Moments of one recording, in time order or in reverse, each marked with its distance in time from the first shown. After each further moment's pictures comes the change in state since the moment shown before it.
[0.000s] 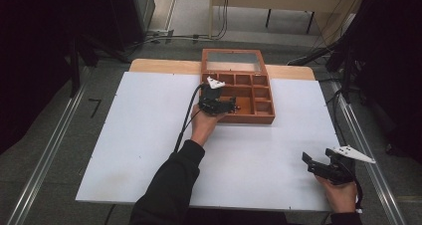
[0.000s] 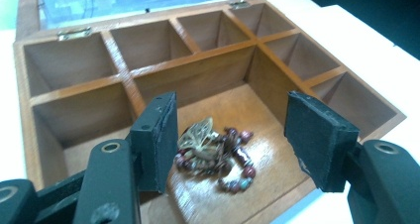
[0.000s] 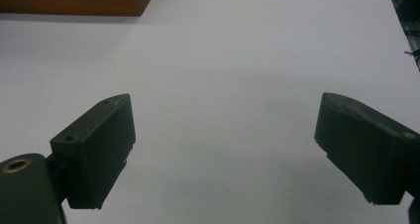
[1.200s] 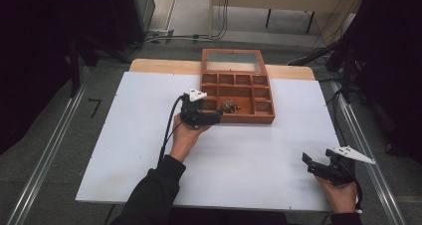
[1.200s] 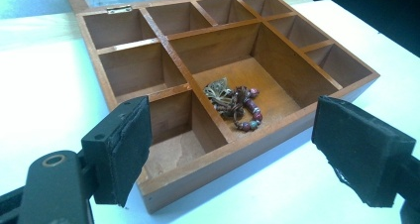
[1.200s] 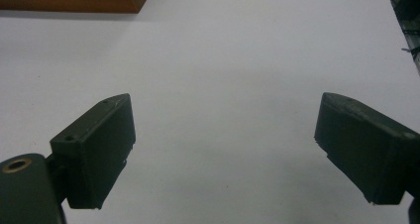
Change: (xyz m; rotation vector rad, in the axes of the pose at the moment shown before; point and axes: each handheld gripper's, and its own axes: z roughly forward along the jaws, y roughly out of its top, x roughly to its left) left arm 0.016 -0.027 -0.058 -0.017 -0.005 0.008; right arm 0.001 -0.001 0.000 0.003 -0.008 0.000
